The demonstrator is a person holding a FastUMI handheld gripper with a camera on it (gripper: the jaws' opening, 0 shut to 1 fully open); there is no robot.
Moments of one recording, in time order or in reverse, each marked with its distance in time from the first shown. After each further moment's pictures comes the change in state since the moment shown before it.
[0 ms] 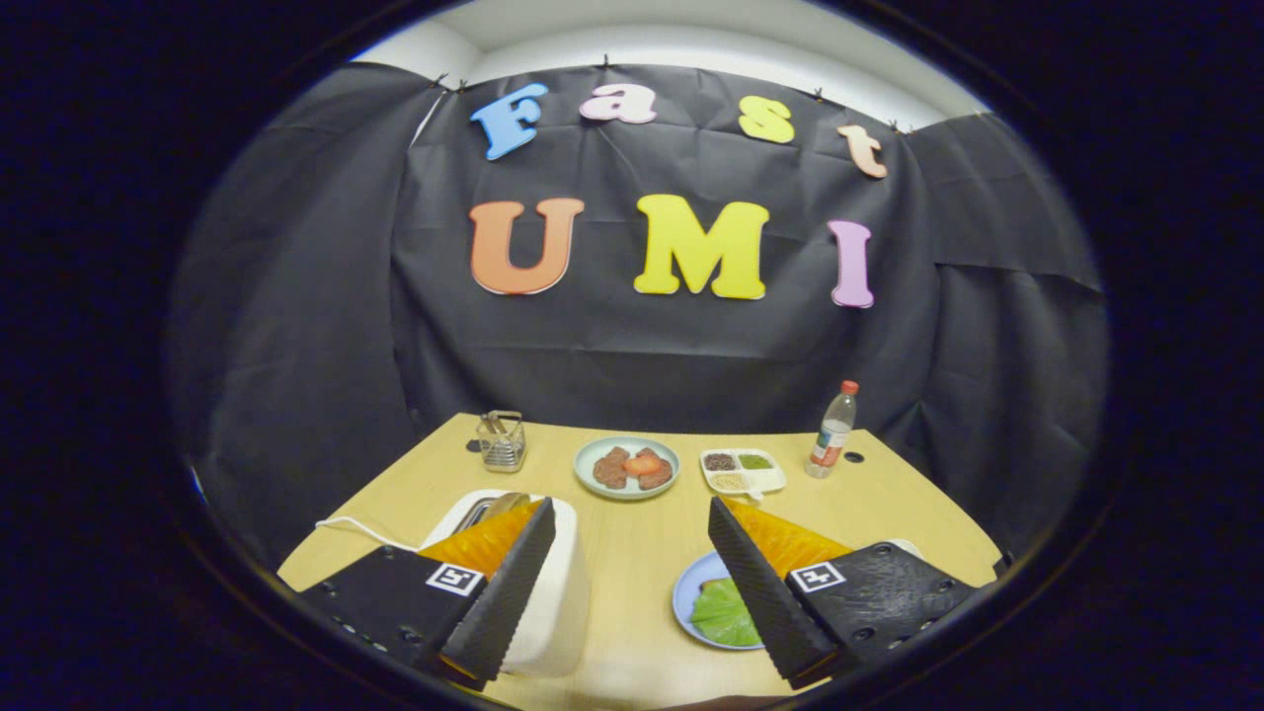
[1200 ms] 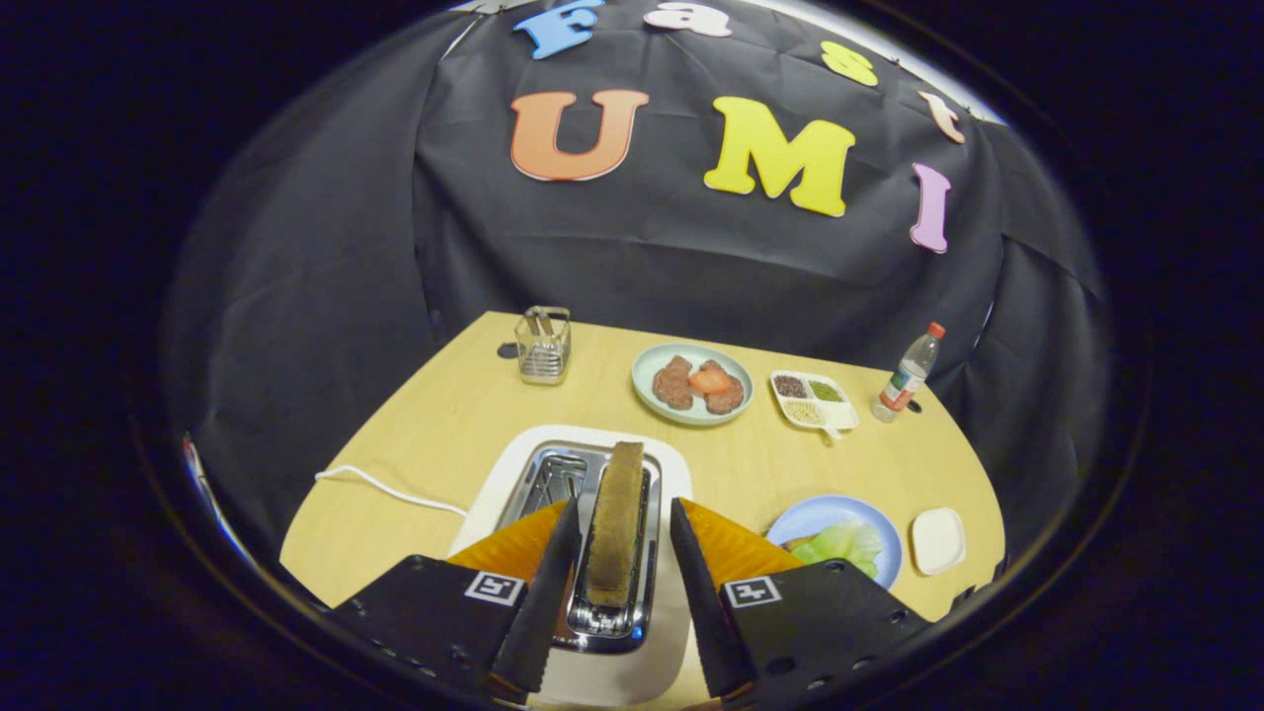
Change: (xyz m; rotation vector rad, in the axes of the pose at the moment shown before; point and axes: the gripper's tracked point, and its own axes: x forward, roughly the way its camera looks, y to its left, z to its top) arm 0.069 0.063 -0.072 -0.091 0.305 0.039
